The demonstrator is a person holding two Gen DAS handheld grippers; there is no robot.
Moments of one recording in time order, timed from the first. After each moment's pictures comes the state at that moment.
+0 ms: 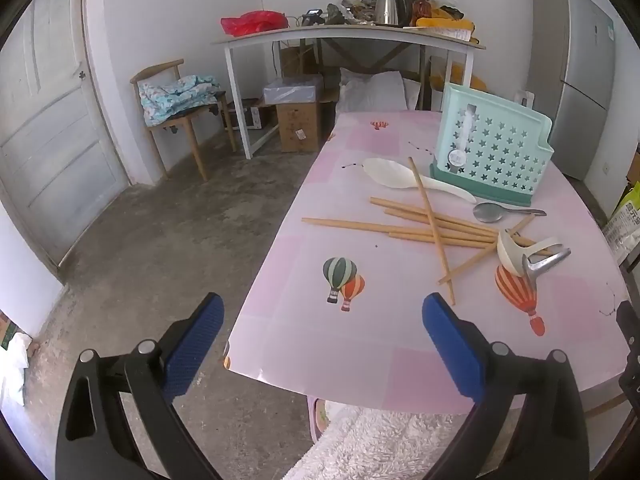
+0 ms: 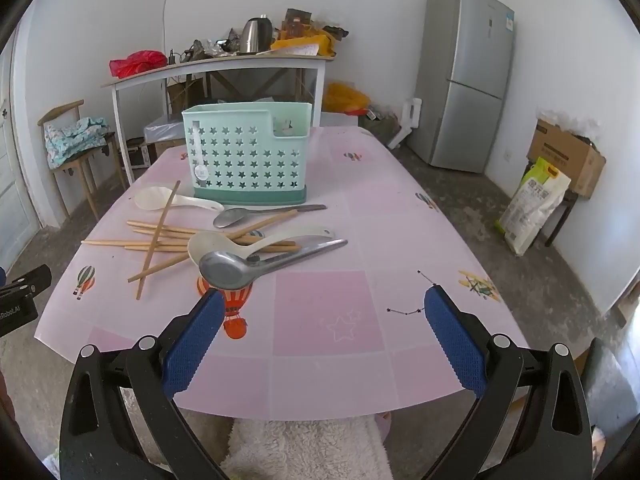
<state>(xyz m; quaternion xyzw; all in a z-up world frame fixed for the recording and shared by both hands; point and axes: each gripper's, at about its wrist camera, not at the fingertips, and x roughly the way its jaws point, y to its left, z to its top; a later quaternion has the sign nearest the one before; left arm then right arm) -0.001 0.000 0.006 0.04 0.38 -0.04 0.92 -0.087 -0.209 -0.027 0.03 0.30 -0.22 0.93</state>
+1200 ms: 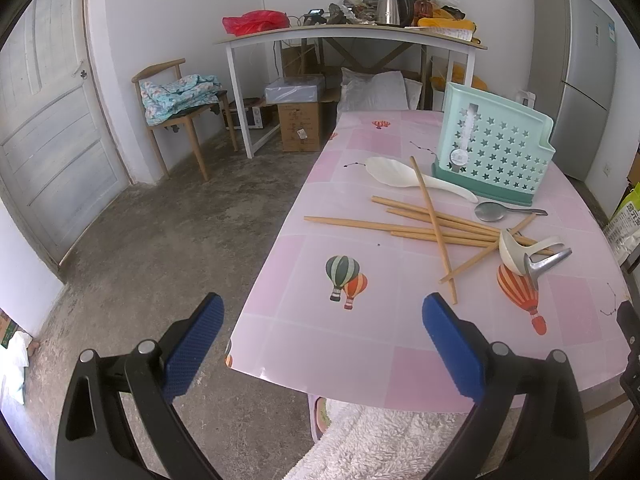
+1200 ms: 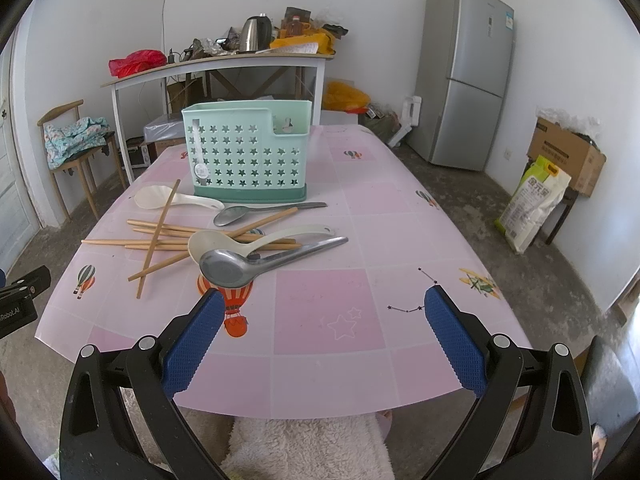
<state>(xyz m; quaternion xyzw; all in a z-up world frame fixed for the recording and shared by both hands) -0.002 0.001 0.004 0.04 0.38 -0.04 0.92 -0.086 -0.211 -0.027 0.03 0.30 -0.22 0.93</state>
